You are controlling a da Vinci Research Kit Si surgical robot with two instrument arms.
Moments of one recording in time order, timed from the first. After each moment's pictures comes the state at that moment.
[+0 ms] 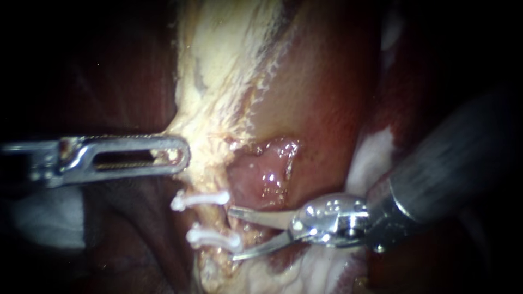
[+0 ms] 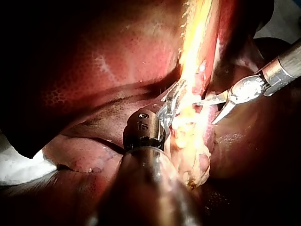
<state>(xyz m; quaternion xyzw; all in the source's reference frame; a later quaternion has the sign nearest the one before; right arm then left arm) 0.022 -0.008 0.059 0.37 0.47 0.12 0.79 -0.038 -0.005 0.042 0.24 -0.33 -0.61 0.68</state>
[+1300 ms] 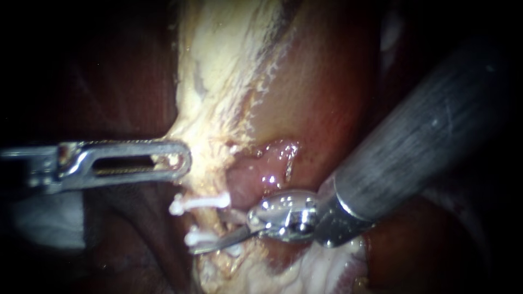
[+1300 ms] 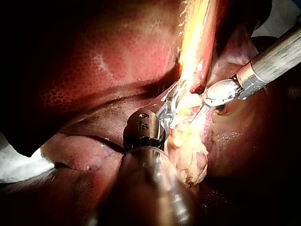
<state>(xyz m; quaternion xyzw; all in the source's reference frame) 0.027 -0.008 0.062 0.38 0.48 0.11 0.78 -0.038 -0.006 0.041 0.23 -0.33 -0.62 0.67</state>
